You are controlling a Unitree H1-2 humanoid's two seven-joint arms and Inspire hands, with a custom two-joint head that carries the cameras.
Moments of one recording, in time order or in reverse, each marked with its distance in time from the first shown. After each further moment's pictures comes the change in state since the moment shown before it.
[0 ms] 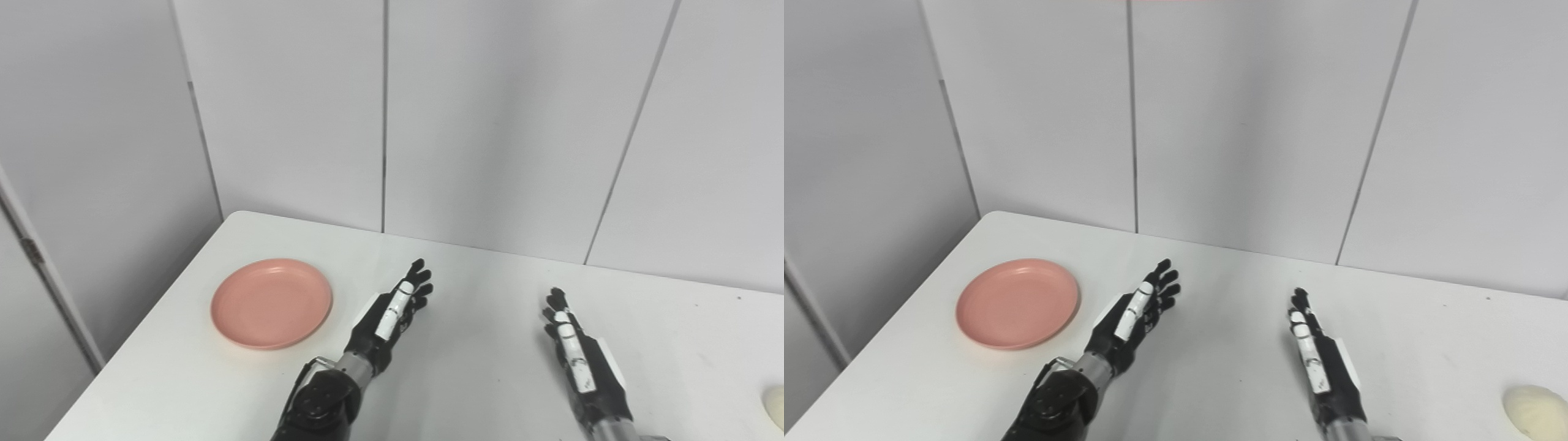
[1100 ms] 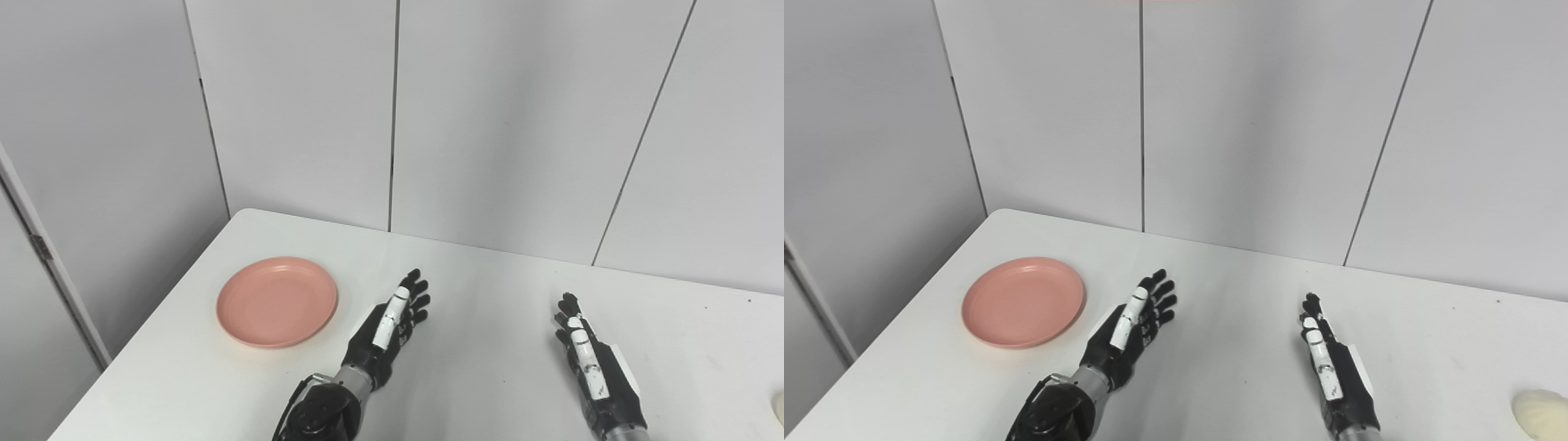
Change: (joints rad) left arm 0.115 -0.034 0.062 -0.338 -0.038 0.252 0.060; right arm 0.004 -0.010 0.001 -0.009 0.002 0.014 0.018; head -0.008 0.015
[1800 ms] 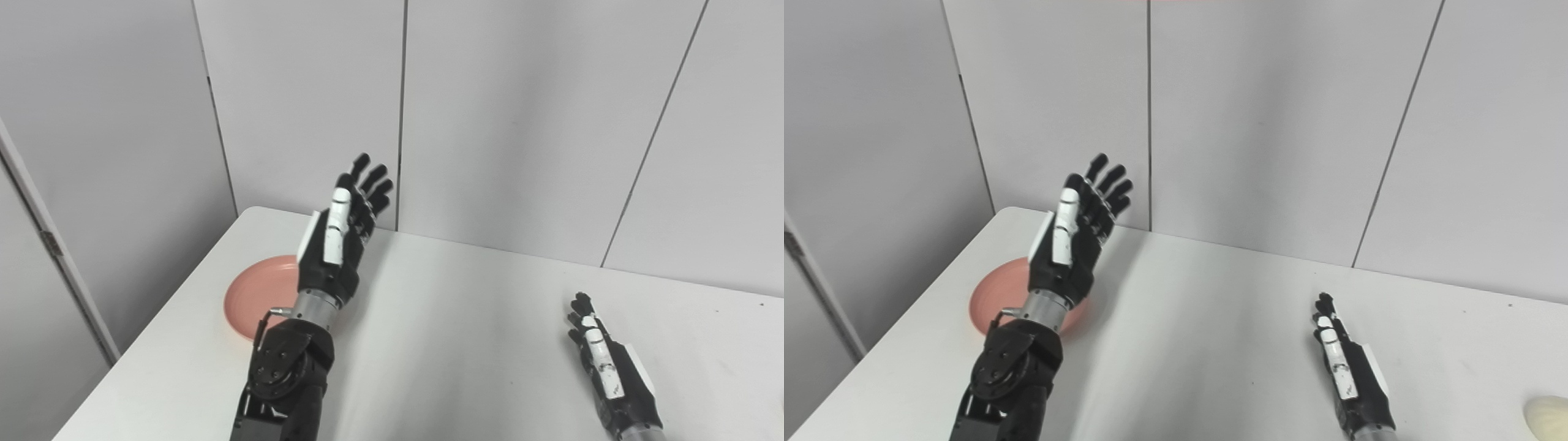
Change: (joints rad) left arm -0.067 0.017 0.136 -0.429 -0.077 0.082 0.115; right arm -0.018 -0.028 -0.008 0.031 0.022 -0.005 0.024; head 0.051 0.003
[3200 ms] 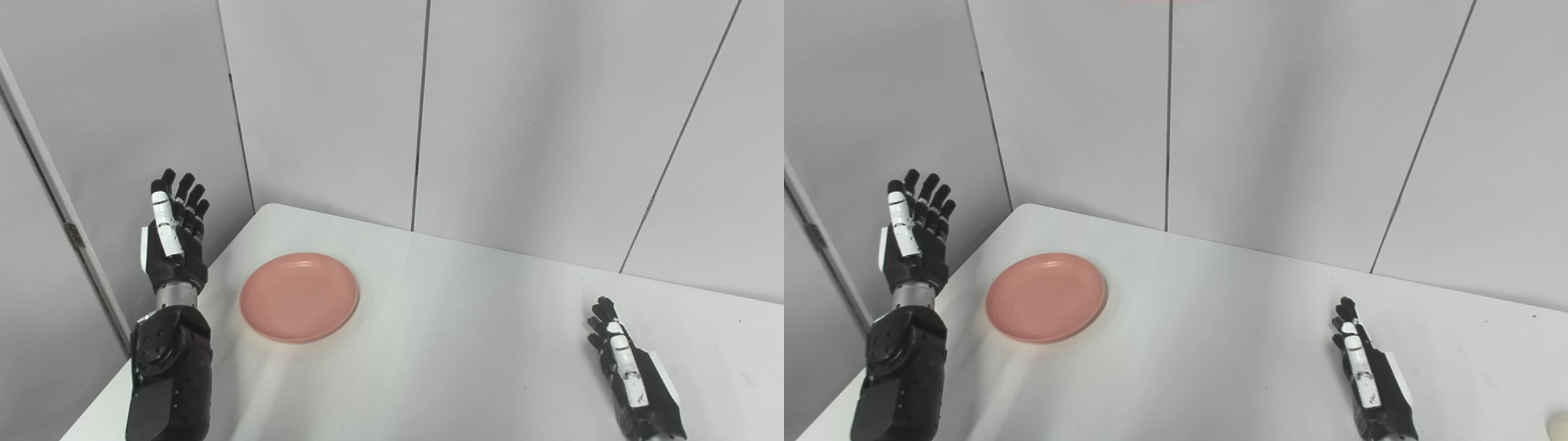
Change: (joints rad) left arm -0.031 0.262 0.360 0.449 -0.184 -0.250 0.114; right arm 0.003 -0.008 -0.015 -0.006 0.033 -0.012 0.024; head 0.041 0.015
